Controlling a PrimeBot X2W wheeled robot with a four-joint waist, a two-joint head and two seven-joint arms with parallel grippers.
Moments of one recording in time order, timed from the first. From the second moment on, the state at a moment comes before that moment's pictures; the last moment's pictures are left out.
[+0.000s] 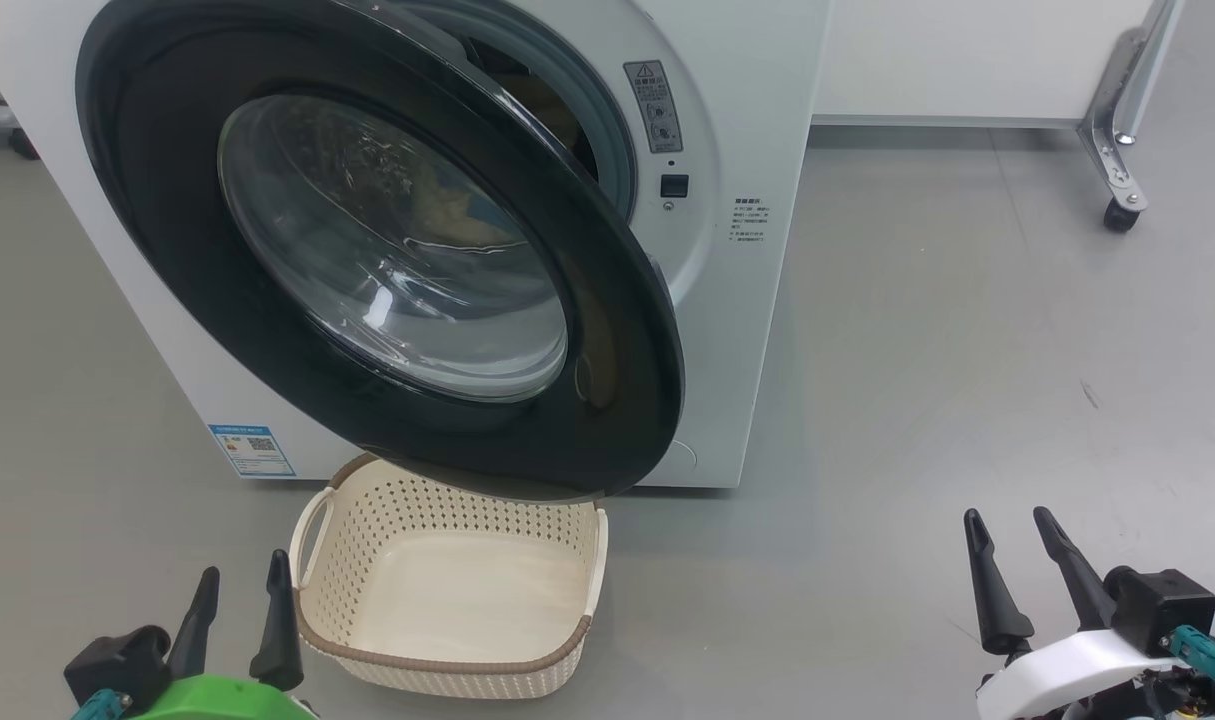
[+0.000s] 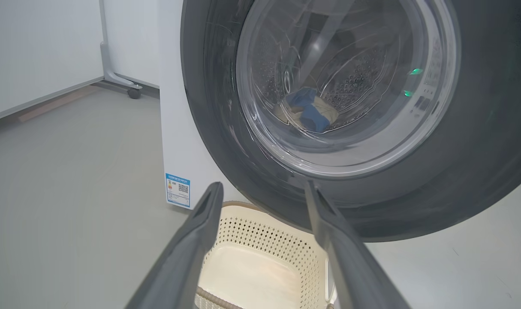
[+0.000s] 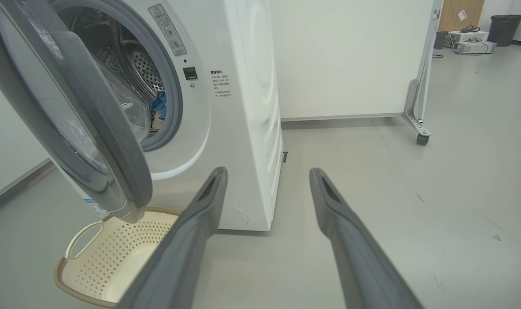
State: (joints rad) left arm -0.09 0.18 -0.31 0.33 -0.58 -0.02 -0.25; right arm 0.07 -0.15 0.12 0.23 0.35 0.12 -0.26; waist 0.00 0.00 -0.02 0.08
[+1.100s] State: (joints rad) left arm -0.05 0.12 -0.24 0.30 -0.51 -0.06 -0.25; right arm 0.04 -0.14 0.10 0.18 0.37 0.12 -0.26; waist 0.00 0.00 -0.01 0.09
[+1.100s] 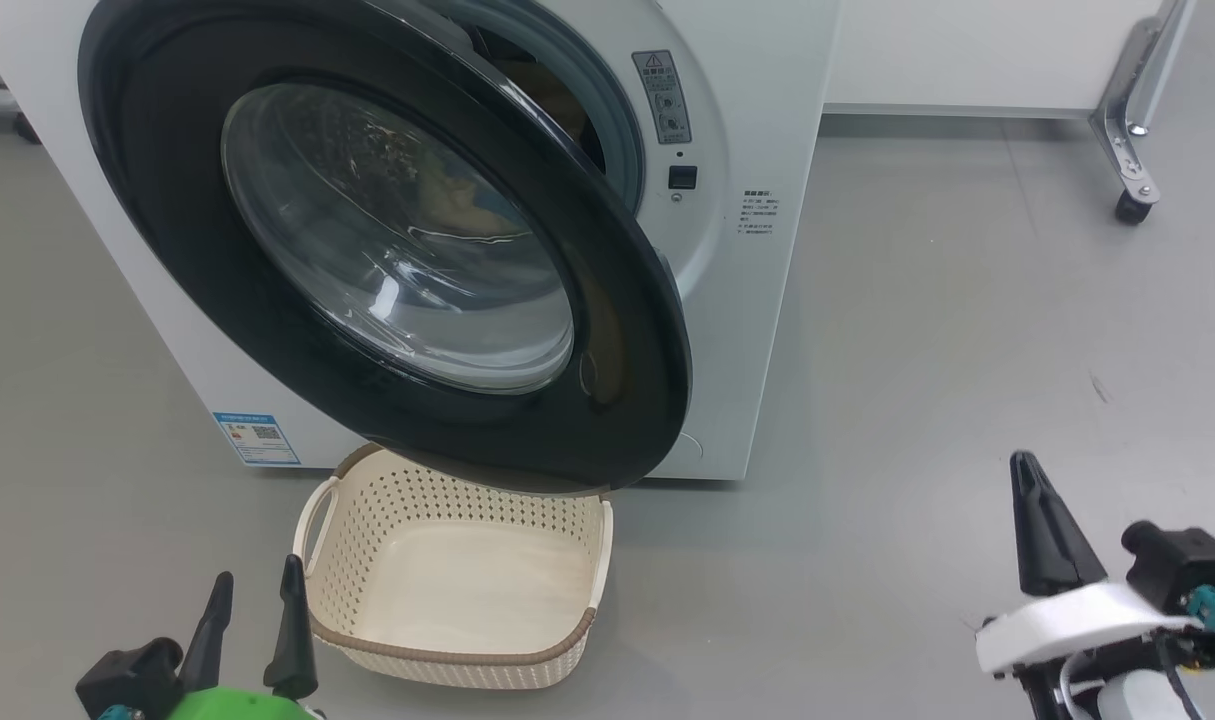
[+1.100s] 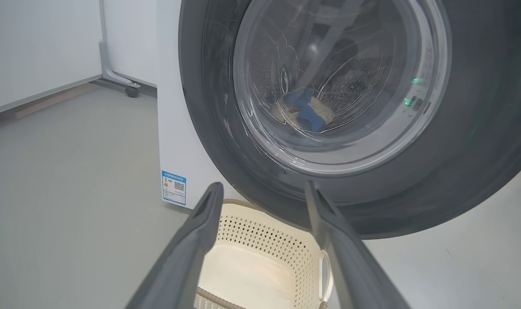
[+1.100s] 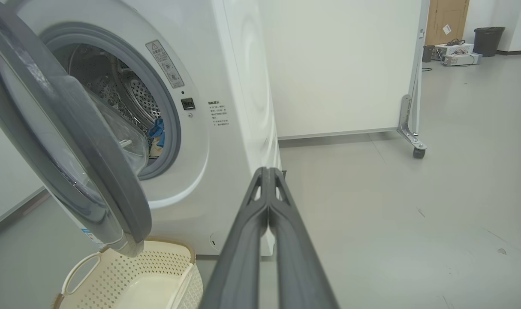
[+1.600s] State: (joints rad) left arm -0.05 0.09 -0.24 0.29 -0.49 -0.07 -0.25; right arm -0.24 -0.10 0.18 -0.09 0.39 0.12 -0.26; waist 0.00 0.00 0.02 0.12
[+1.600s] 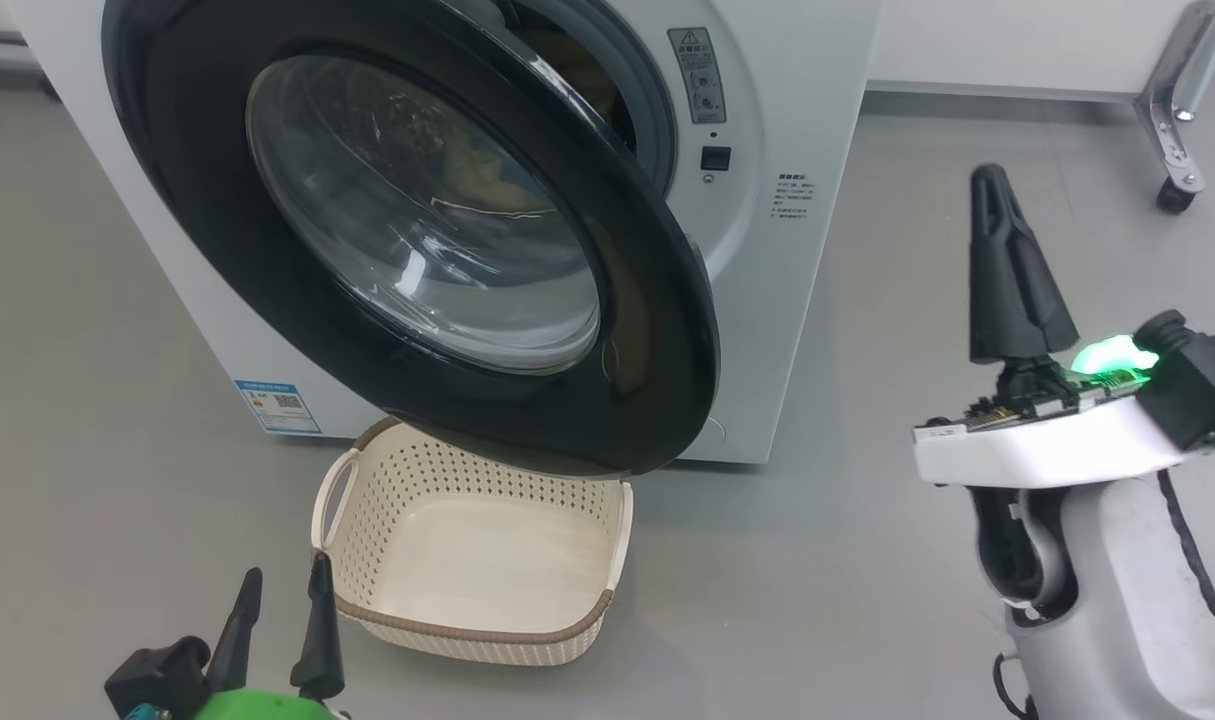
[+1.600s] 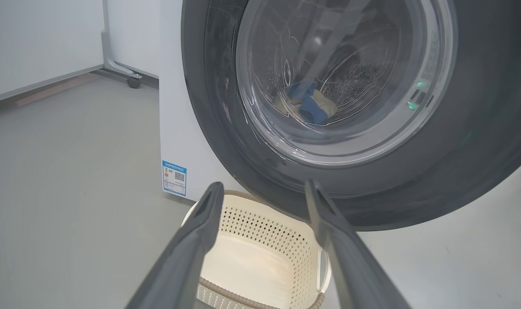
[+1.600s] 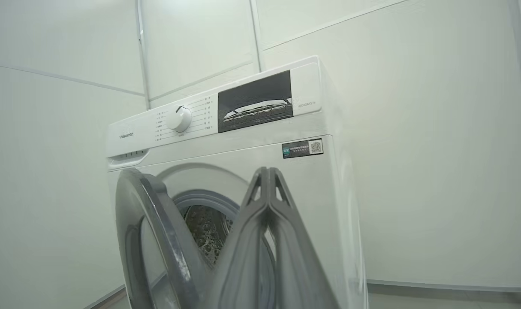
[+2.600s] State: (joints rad) left arm -0.13 0.05 -0.32 0.23 -0.46 -0.10 -0.25; right arm -0.32 -0.18 0.55 0.11 0.42 0.12 -0.26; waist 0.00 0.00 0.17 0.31
